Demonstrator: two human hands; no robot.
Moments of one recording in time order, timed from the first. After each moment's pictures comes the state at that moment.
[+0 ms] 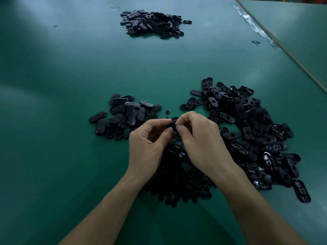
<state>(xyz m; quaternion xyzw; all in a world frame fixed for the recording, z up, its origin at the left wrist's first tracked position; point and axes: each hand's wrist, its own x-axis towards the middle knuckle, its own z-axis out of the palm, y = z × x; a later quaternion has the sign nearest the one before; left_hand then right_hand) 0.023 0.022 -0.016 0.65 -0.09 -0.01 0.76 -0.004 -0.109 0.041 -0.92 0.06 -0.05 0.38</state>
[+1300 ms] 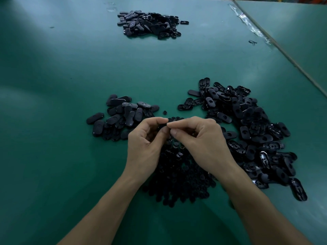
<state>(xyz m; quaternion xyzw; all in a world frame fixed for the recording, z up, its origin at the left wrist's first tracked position) 0.024 0.023 -0.017 0.65 -0.10 0.00 0.75 -0.010 -0.118 0.036 -0.85 0.05 -0.08 0.52</state>
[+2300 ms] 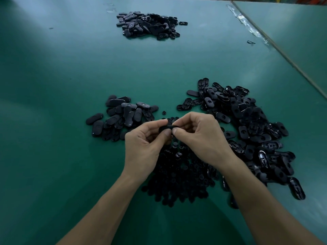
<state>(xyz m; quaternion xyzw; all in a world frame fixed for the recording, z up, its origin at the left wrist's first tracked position) 0.022 0.023 -0.017 0.64 -0.07 -0.02 0.76 0.002 -0.131 0.032 -0.86 0.05 -0.04 0.50</state>
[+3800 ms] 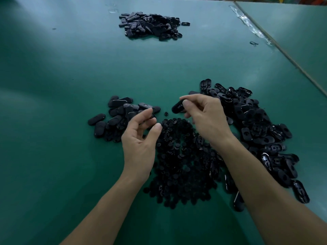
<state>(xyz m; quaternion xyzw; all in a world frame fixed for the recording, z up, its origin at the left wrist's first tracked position) 0.032 0.025 -0.029 0.63 -0.01 0.07 0.77 0.046 -0.143 0.026 -0.84 0.08 -0.12 0.52</state>
